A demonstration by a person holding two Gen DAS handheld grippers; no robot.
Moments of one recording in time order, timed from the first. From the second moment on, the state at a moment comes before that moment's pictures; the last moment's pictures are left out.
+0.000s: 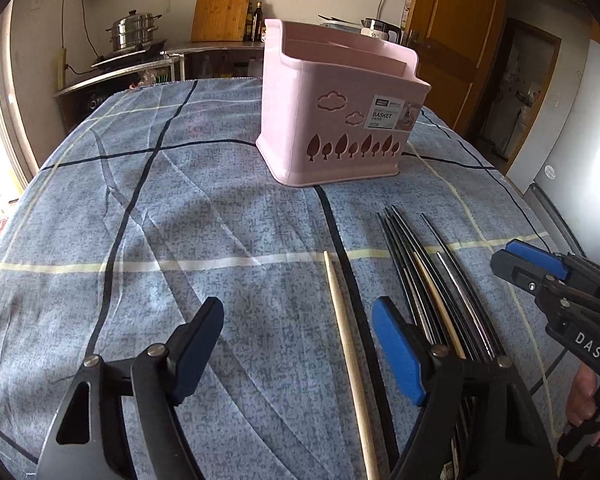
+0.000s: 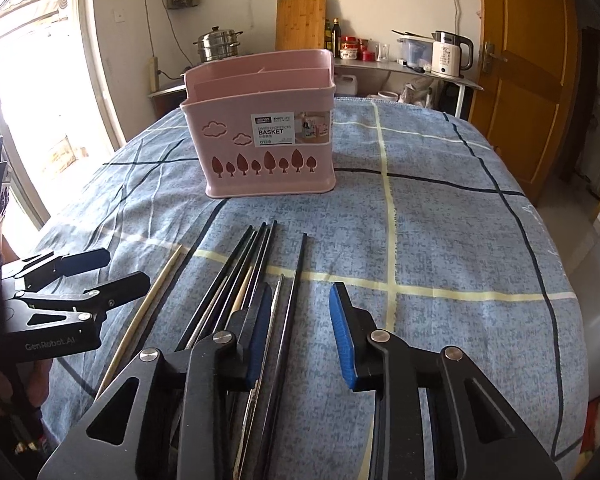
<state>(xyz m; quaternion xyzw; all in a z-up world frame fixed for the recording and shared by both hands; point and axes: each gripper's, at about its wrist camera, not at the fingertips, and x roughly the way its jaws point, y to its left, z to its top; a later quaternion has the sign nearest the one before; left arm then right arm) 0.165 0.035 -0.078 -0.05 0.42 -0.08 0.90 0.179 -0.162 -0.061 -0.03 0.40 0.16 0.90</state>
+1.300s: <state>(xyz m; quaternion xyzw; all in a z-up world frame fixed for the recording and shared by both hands) 0.162 0.022 -0.018 -0.01 0.40 -0.12 0.91 0.192 -0.152 -0.005 -0.03 0.38 0.21 0.90</state>
